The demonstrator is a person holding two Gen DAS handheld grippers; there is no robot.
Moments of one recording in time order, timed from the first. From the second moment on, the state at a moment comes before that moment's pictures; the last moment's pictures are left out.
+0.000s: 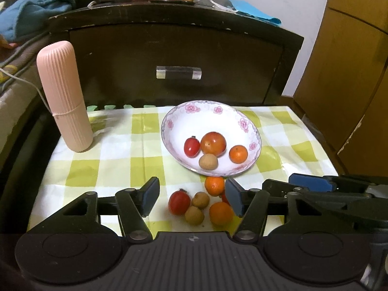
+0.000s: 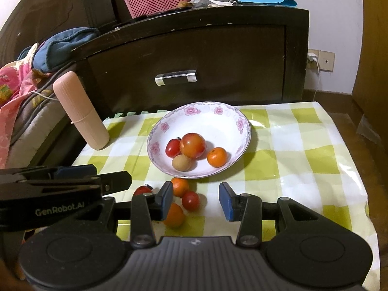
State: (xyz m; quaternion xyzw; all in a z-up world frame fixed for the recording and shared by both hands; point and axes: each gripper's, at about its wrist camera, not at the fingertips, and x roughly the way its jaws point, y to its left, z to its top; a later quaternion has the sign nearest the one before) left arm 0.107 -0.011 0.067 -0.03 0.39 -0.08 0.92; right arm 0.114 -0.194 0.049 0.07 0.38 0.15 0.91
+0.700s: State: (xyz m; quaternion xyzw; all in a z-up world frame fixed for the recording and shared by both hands) left arm 0.100 -0.005 0.032 0.02 0.46 -0.09 0.88; right arm 0.119 -0.181 0.008 0.04 0.44 0.17 0.88
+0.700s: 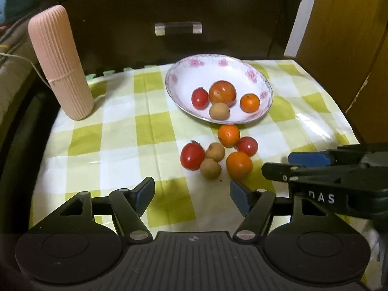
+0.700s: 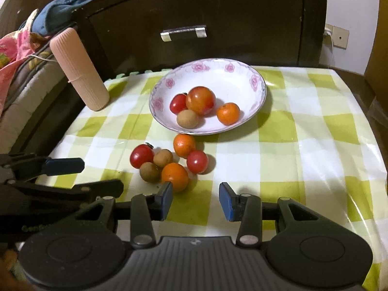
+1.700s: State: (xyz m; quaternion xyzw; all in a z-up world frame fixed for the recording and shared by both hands) left arm 0.108 0.003 0.024 0.00 0.48 -0.06 0.88; right arm 0.136 -0.170 -0.011 0.05 0.45 0.19 0.87
